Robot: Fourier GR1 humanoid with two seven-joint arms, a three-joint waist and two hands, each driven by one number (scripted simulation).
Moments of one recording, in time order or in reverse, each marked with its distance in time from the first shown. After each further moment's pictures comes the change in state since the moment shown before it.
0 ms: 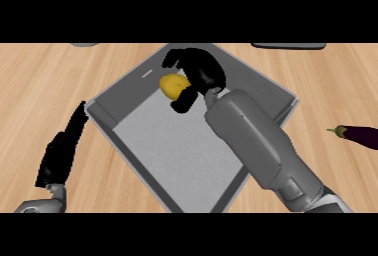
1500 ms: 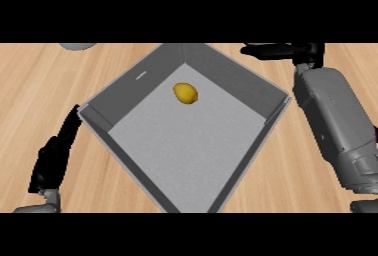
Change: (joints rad) left arm 0.034 0.001 0.027 -0.020 -0.002 -0.006 -0.008; right arm 0.033 -0.262 -0.452 0.209 -0.628 -0.195 -0.443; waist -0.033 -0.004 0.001
